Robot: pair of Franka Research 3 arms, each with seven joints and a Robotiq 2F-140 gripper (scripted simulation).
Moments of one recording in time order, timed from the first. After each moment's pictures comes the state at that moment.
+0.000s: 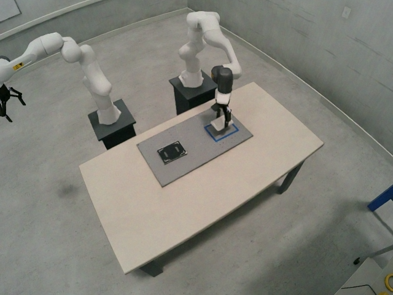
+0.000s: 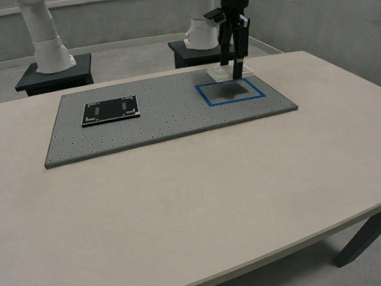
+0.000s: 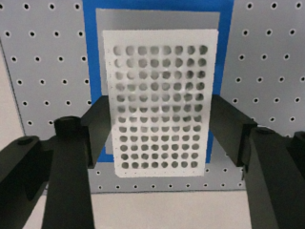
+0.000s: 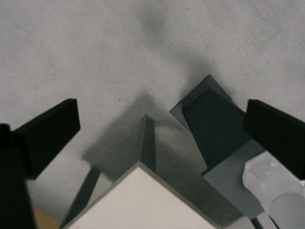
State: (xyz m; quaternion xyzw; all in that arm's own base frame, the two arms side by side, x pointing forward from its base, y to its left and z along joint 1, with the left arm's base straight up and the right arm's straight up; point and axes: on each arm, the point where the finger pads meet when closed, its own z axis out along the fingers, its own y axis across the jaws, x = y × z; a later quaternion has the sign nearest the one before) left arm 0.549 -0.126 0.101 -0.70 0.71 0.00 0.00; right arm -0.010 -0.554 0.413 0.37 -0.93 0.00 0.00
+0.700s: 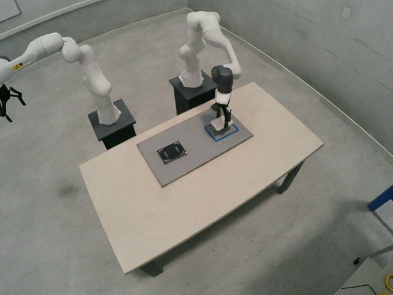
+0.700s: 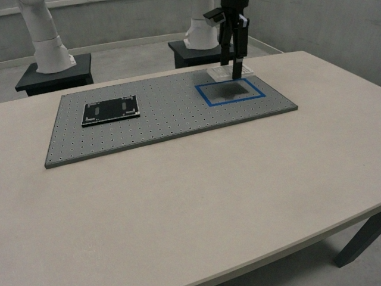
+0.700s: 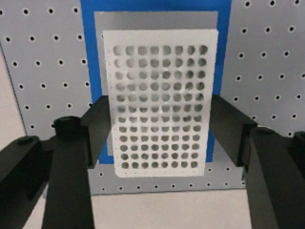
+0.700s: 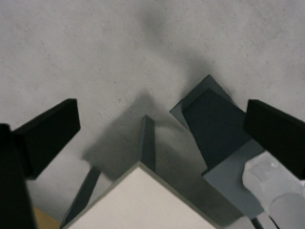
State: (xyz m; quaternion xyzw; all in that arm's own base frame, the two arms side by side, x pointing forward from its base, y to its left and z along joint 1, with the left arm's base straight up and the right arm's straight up) left arm 0.549 -0.126 0.101 -0.69 0.72 0.00 0.00; right arm -0.010 -0.554 0.413 0.37 -0.93 0.00 0.00
